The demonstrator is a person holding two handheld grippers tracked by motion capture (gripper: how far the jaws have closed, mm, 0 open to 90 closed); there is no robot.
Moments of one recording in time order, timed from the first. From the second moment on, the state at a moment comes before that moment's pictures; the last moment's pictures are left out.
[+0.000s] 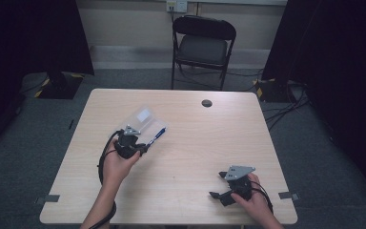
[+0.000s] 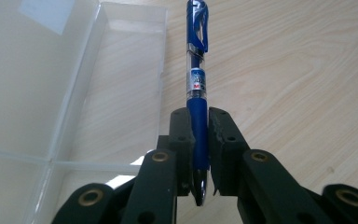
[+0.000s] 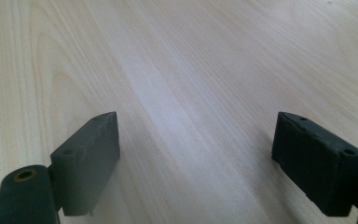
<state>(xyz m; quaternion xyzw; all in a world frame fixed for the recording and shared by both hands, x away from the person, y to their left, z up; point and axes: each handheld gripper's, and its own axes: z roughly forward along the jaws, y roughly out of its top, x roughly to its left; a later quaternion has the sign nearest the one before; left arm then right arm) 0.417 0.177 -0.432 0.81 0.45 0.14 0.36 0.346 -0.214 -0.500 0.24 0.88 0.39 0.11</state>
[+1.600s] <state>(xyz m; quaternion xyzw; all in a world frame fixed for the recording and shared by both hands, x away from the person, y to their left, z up) 0.454 0.186 -0.449 0.80 0.47 0.15 0.35 0.346 -0.214 -0.500 0.24 0.88 0.39 0.11</state>
